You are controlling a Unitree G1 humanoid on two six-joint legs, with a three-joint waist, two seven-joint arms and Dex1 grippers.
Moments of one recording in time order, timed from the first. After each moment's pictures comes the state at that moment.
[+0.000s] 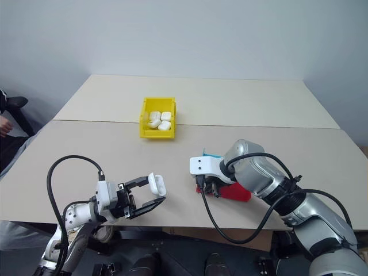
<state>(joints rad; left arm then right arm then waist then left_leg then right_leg) -0.02 0.46 -0.04 -0.20 -0.40 -0.17 -1.00 -0.89 -0.73 0.68 -0.13 -0.15 0.80 1.35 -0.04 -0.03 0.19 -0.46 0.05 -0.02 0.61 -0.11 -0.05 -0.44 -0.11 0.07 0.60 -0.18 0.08</state>
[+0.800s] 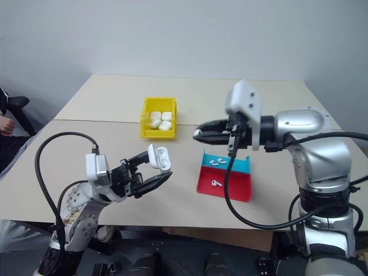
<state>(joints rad) -0.23 0.38 -0.04 -0.30 -0.65 0.01 -1.00 -0.80 -0.62 -0.18 -0.41 0.45 0.79 1.19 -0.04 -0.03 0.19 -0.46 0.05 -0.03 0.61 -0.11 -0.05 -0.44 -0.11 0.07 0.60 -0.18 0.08</state>
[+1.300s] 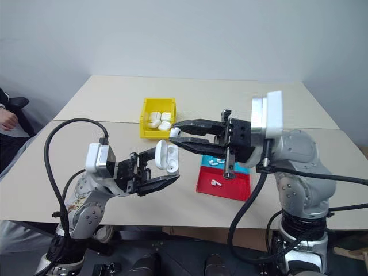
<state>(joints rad) -0.34 0.36 -0.06 -0.30 -0.71 0.09 -1.11 -0.64 -0.44 -0.15 -0.52 0.67 0.45 1.11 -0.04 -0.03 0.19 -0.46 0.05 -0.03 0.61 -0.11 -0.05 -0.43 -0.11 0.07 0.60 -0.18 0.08</state>
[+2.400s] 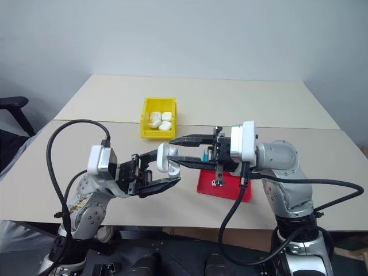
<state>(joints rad) -0.32 0.34 -0.06 -0.29 -0.69 0.09 -1.13 -0.56 -0.50 0.00 -0.38 0.57 0.16 1.16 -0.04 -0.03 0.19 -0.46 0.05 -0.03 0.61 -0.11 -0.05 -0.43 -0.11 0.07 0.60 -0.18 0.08</state>
